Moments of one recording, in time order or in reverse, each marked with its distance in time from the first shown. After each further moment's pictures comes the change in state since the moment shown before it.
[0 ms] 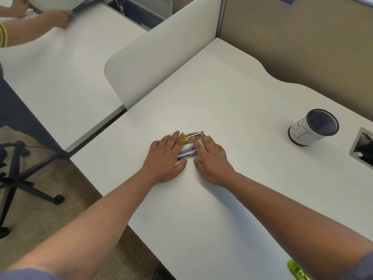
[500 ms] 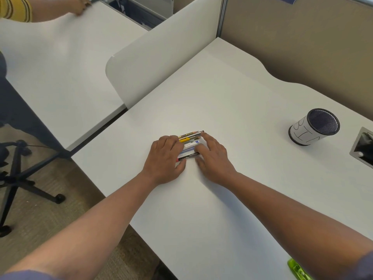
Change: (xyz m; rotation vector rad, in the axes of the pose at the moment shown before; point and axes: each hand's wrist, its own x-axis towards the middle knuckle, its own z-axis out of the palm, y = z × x) left_hand -0.008 0.004 -0.004 -0.078 0.276 0.081; right_hand 0.000 -0.002 -0.001 0.081 0.129 -0.029
